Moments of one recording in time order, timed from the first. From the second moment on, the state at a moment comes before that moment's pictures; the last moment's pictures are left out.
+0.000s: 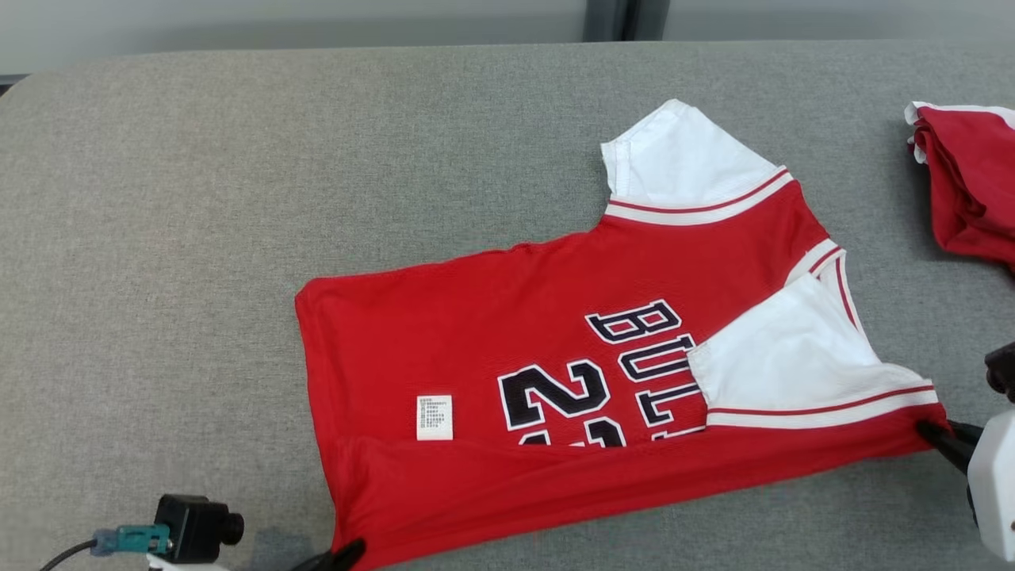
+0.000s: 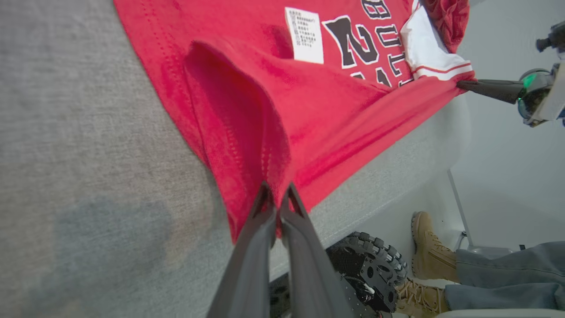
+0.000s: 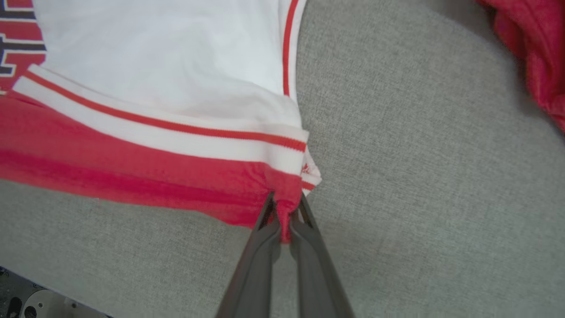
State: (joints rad) left arm -0.02 0.75 -0.71 -0.14 -1.20 -0.06 0.14; right arm -0.10 -0.66 0.17 0.01 0.60 0.13 0.68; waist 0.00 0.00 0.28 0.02
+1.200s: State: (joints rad) left arm -0.63 0.57 -0.68 0.12 -1.00 -0.04 0.21; right arm -0.94 -0.56 0.28 0.17 0.33 0.13 0.75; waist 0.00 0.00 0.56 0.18
